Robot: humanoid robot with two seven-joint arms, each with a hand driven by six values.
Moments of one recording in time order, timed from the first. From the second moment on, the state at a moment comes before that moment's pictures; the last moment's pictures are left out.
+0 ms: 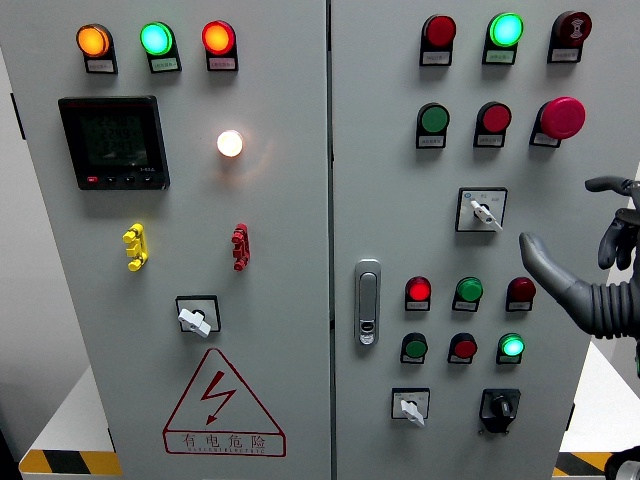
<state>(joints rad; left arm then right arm) 0.00 -0.09 0.00 -0.21 0.01 0.00 -0.03 0.61 0.16 1.56 1.82 -2.53 -0.09 -0.34</state>
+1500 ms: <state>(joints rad) 0.00 -0.09 0.00 -0.21 0.01 0.00 -0.03 0.75 0.16 1.49 1.59 -2.52 -0.04 -0.34</state>
